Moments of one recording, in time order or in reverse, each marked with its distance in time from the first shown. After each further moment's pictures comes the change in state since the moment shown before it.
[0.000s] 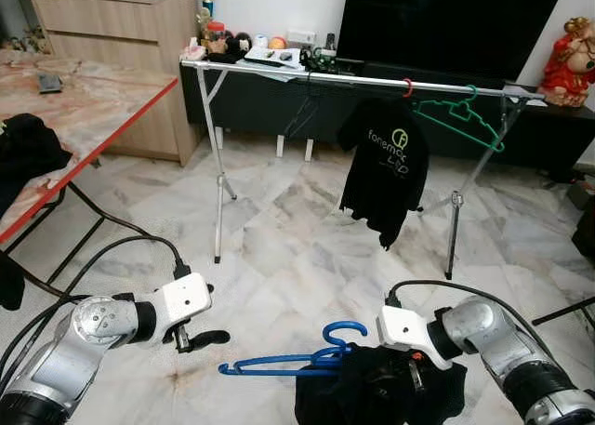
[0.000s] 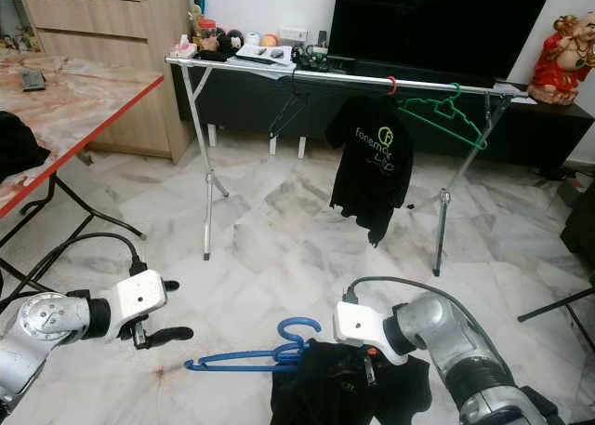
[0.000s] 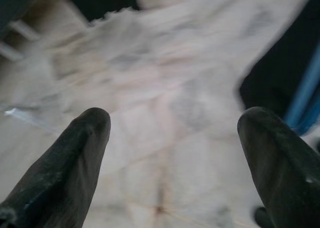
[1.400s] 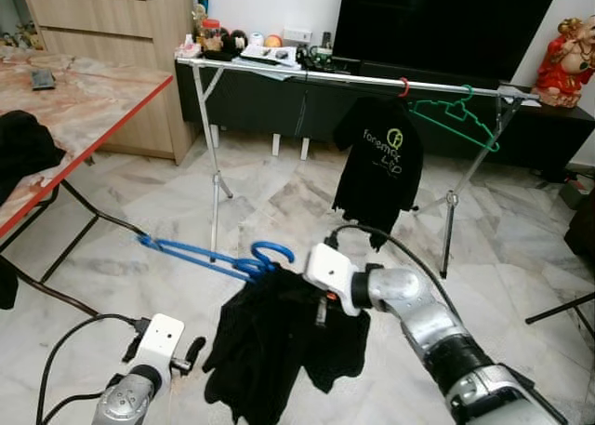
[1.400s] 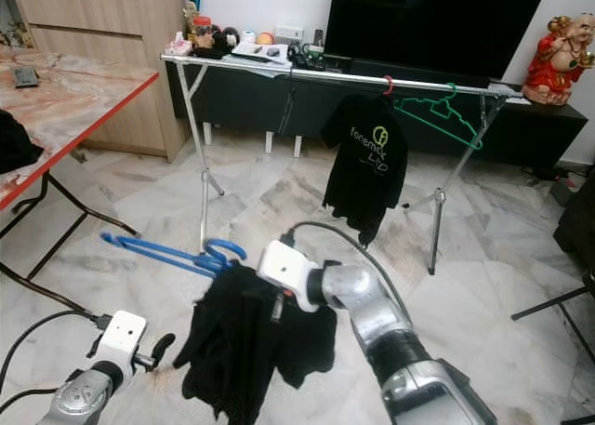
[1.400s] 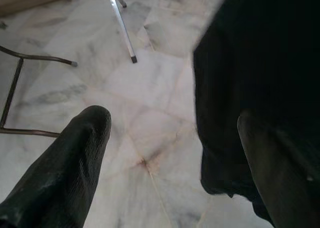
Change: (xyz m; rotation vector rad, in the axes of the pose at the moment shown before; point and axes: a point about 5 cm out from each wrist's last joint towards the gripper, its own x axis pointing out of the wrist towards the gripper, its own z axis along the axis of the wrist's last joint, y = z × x) left arm 0.024 -0.065 -0.085 -0.521 0.139 0.538; right arm 0.057 -0.026 0.133 -0.131 -0.394 -0.291
